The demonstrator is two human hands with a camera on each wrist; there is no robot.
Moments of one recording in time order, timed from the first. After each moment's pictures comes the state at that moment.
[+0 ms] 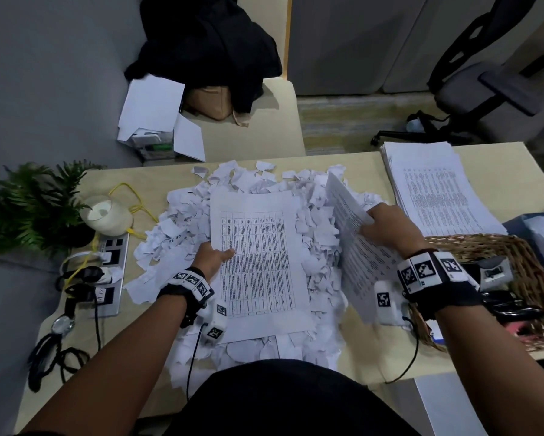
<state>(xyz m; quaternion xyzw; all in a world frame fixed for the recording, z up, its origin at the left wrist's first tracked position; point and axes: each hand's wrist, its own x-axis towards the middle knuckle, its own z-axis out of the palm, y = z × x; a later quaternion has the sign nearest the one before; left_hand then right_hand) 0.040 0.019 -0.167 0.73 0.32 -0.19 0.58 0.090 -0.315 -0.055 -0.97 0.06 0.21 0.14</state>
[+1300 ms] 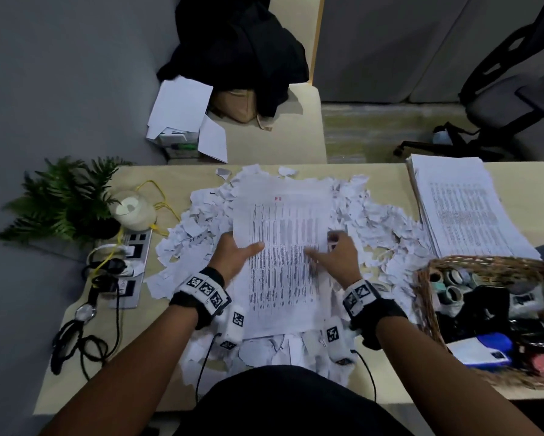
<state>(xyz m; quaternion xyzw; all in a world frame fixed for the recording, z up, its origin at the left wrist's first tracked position) 0.030 0.007 -0.109 0.72 0.23 -0.11 0.64 0.066 -0.220 -0.158 -0.88 0.13 0.16 0.44</state>
